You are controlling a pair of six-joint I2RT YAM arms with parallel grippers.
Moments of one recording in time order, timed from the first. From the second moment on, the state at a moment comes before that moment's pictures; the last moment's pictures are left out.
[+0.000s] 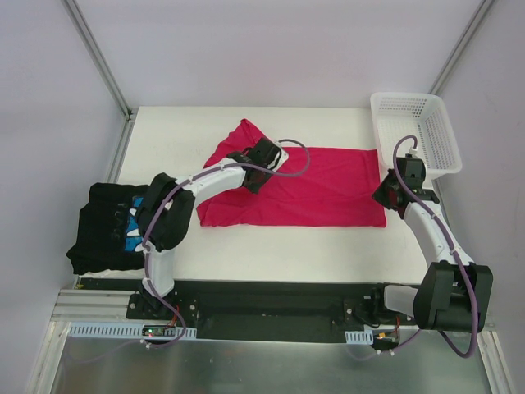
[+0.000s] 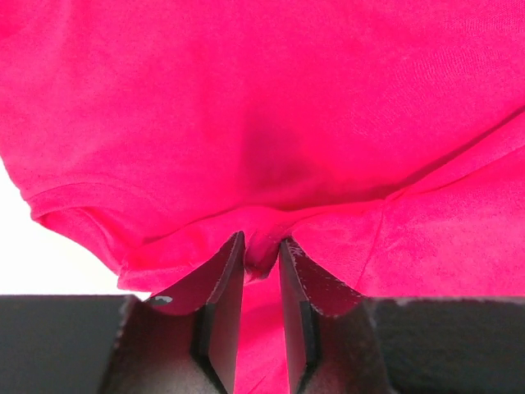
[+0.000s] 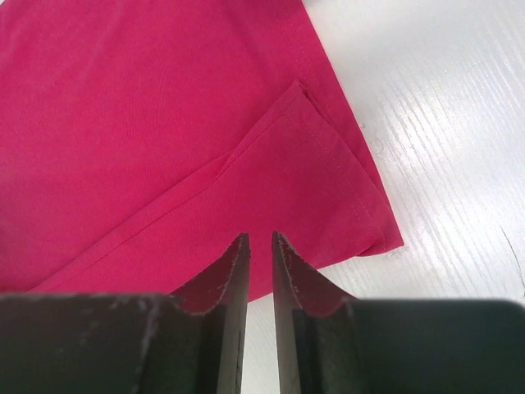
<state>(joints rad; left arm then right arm) -0.68 1.93 1.47 -0.58 -0.23 0.17 -0.04 1.23 0.83 -0.47 0.06 0.53</state>
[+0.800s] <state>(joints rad) -0.68 1.94 1.44 -0.53 -0.25 0.19 -0.04 1.22 0.83 -0.47 0.05 0.52</state>
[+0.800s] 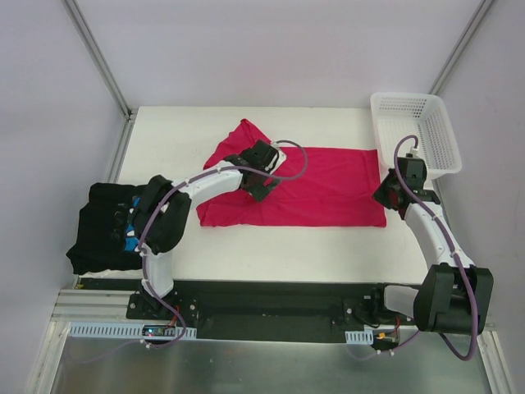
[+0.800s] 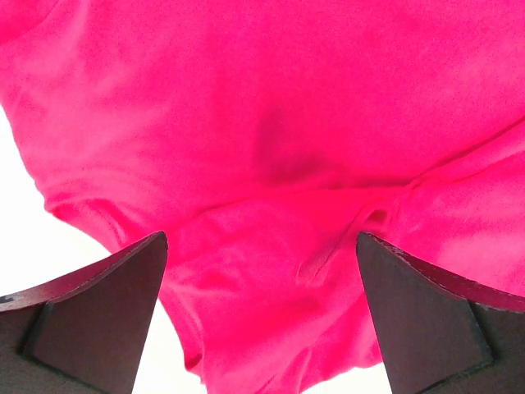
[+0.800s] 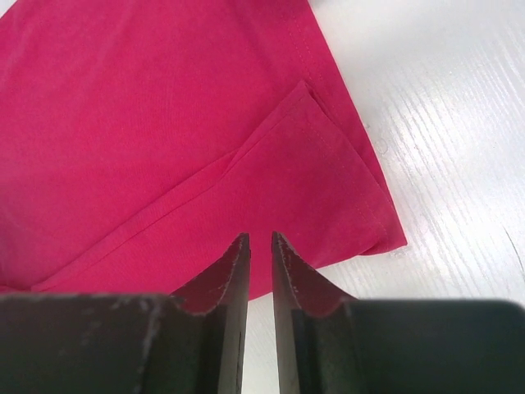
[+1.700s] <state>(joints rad) -0.68 1.88 1.27 -0.52 -0.20 0.02 -0.04 1.21 0.81 -0.44 -0.02 0.53</state>
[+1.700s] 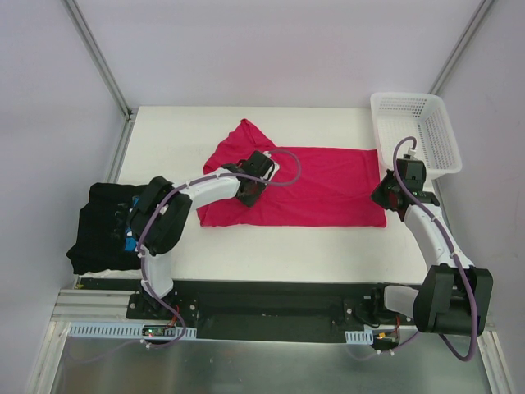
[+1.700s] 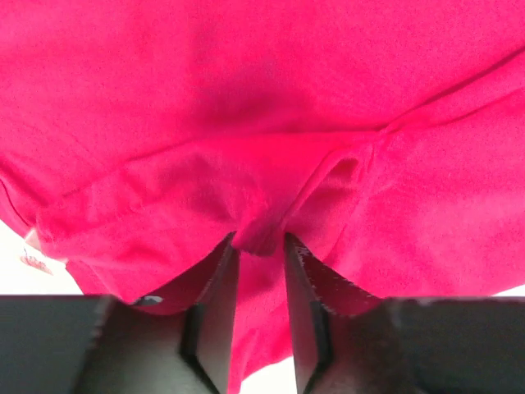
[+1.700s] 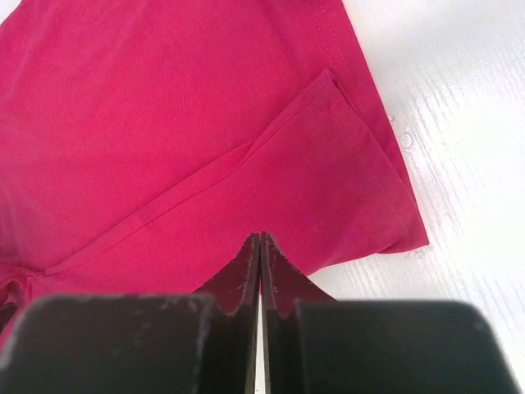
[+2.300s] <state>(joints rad) -0.63 1.97 1.36 -0.50 -0.19 0.07 -0.04 1.24 0.81 -0.44 0.01 0.52</state>
